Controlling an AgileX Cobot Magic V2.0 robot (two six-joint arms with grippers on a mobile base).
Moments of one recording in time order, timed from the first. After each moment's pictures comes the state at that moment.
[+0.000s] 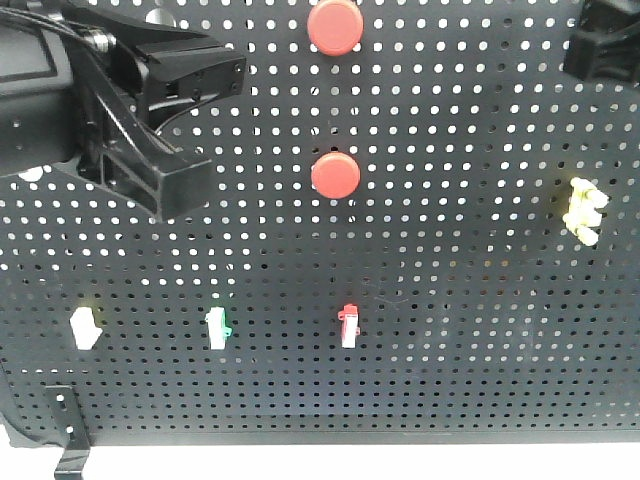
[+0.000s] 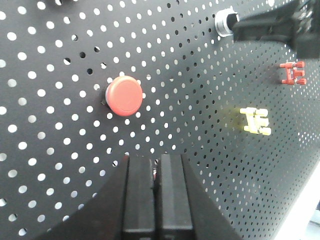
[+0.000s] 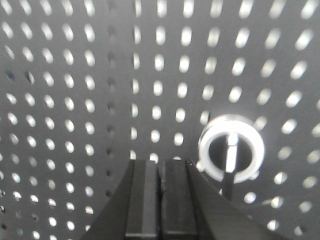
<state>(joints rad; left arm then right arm) -0.75 1.17 -1.48 -0.02 0.37 0.31 0.26 1.17 -1.41 -0.09 0.17 0.02</state>
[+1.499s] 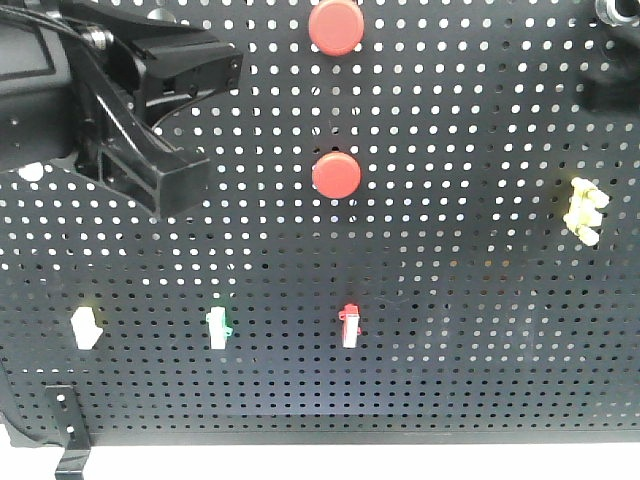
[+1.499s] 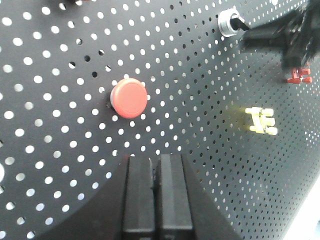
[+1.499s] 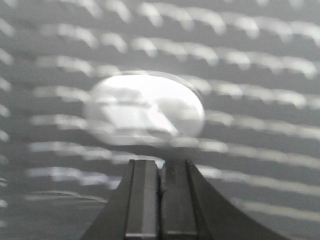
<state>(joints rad) -0.75 1.17 -1.48 0.01 0.36 0.31 0.11 1.20 -1.41 -0.19 0.19 0.02</state>
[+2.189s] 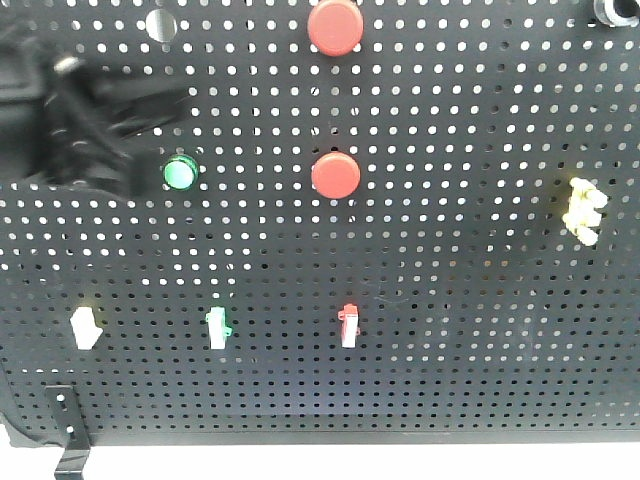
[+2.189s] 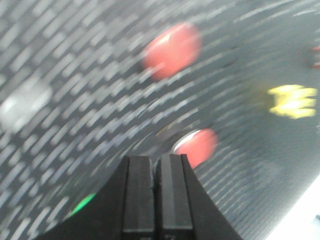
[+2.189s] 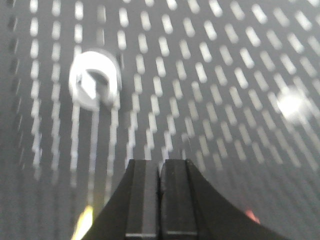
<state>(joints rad) -0.59 1.16 -1.45 0.01 0.47 0.11 0.09 0.94 -1.33 -0.20 0.48 0.02</state>
